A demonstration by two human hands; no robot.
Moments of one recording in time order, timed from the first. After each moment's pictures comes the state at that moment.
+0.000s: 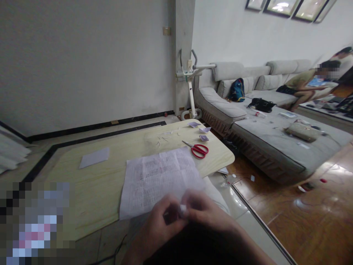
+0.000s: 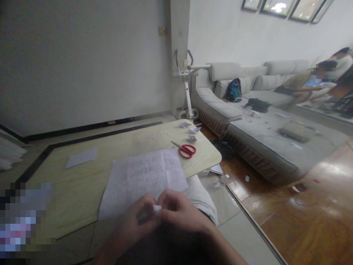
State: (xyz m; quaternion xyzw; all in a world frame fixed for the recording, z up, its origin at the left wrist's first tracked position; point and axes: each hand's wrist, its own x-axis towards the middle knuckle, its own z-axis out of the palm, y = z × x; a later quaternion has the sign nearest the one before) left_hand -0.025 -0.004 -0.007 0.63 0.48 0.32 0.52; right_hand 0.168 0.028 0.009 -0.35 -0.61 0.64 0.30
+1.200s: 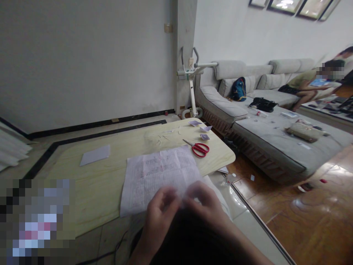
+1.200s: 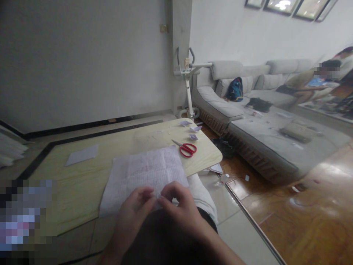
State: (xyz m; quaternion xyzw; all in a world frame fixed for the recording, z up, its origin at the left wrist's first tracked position) left_hand -0.007 0.002 -0.004 0.54 0.56 0.46 0.42; right_hand 0.158 0.024 0.005 -0.41 -0.63 0.47 0.45
